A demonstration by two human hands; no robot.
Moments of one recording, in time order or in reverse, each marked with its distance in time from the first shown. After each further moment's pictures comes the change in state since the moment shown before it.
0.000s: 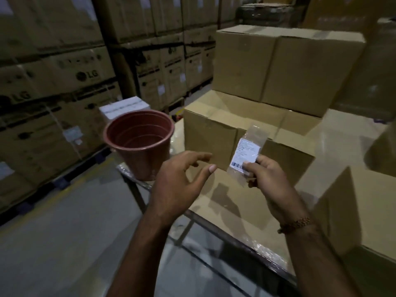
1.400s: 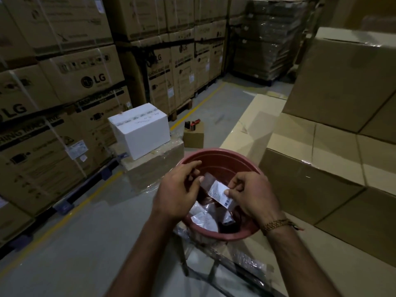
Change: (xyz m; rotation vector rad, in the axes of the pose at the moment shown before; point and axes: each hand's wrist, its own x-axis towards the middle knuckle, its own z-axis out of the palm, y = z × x) left_hand 0.184 -0.348 -0.132 0.064 -0.060 -0.125; right_hand 0.241 0.004 0.332 -0.775 0.049 -0.035
